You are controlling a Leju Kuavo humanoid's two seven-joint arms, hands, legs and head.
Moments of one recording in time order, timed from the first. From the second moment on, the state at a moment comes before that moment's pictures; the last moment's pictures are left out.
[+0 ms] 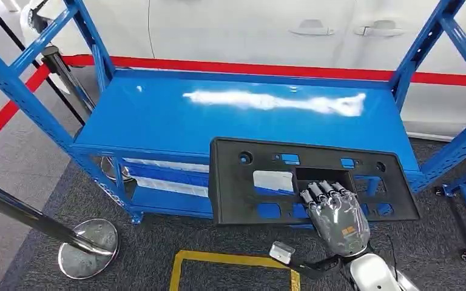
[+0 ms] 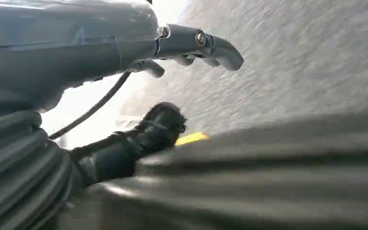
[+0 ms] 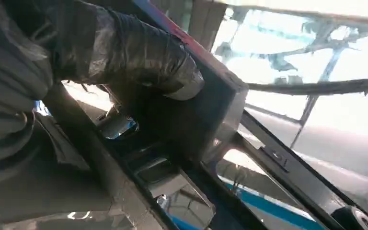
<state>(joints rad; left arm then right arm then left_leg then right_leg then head) -0.02 -0.16 -1.02 0.02 0.66 0.52 0.23 -0.19 -0.48 0.75 -1.87 1.48 -0.36 0.07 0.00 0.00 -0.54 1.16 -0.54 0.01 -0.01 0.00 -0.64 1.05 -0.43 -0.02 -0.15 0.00</state>
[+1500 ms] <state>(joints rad) -0.02 -0.16 -1.07 0.02 0.66 0.55 0.24 -0.16 -0.44 0.76 -1.86 1.41 -0.23 0.07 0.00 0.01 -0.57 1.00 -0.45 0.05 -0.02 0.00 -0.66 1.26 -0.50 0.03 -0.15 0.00</state>
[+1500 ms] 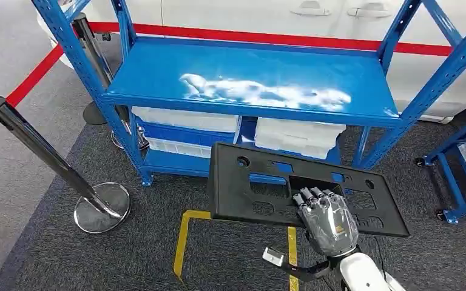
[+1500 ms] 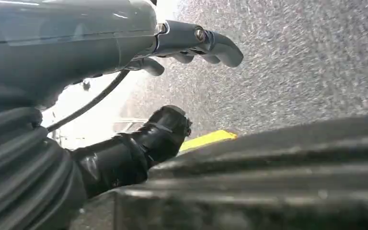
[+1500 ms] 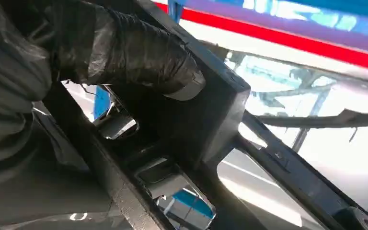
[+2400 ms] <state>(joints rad) -0.03 -0.16 -1.08 0.02 0.66 0.49 0.27 -0.25 -0.37 0.81 -1.83 1.40 -0.16 0.09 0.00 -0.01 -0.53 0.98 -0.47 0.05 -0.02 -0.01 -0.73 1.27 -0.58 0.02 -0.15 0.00</state>
